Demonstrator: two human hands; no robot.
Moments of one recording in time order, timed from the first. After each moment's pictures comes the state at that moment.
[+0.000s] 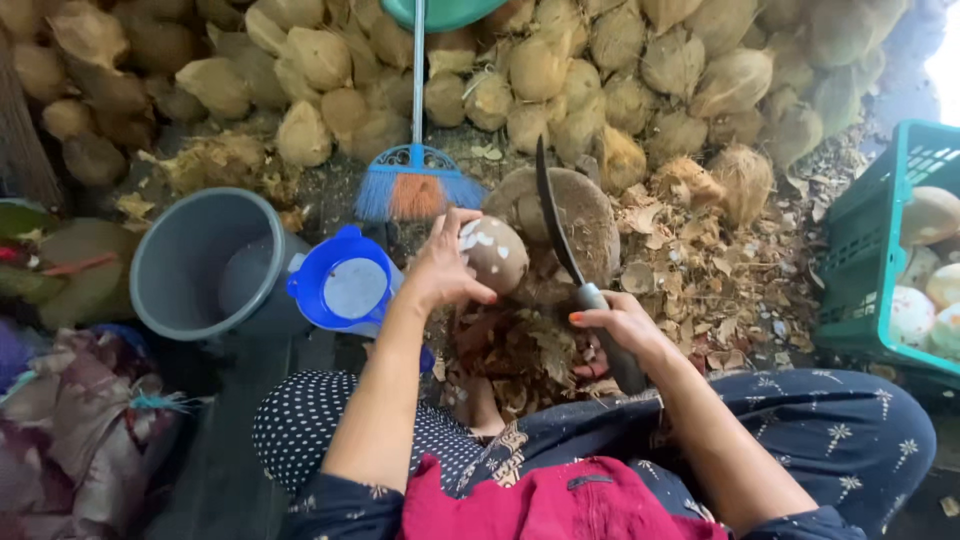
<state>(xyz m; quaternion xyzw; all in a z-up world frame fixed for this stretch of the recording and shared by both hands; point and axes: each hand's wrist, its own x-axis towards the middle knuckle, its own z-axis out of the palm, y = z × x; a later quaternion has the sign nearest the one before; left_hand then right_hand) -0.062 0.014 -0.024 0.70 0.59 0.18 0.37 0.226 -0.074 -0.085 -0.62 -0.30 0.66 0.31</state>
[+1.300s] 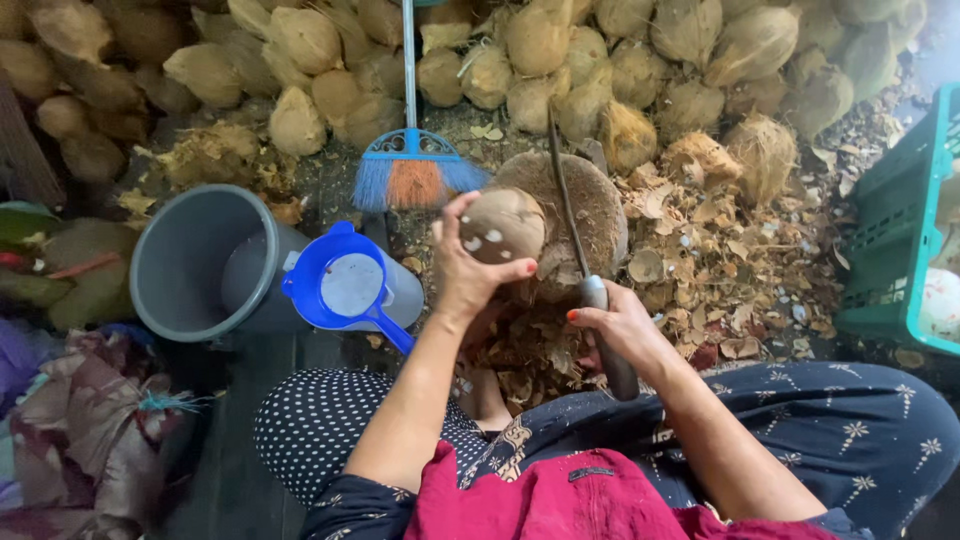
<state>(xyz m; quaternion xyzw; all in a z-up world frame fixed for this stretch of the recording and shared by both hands) -0.008 -0.015 -0.025 0.55 0.56 0.48 0.39 0.207 -0.085 -0.049 -0.60 -0.30 0.66 0.34</state>
